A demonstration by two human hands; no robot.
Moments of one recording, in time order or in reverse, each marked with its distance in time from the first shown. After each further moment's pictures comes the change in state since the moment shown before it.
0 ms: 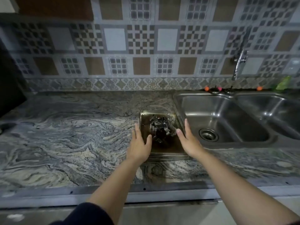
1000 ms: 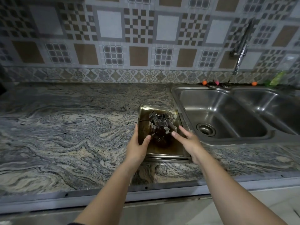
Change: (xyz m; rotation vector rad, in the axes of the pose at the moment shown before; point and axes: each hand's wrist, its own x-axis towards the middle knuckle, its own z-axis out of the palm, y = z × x) left_hand 0.007 -0.029 0.001 -0.647 -0.060 0.032; right_hand 0.004 -0.002 0.025 0.382 0.072 0.248
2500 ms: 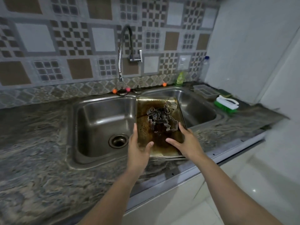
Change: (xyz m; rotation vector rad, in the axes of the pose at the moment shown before) left_hand -0.018 0.074 0.431 0.032 -0.180 0.293; right_hand 0.014 0.117 -0.408 -0.451 0.385 -0.115
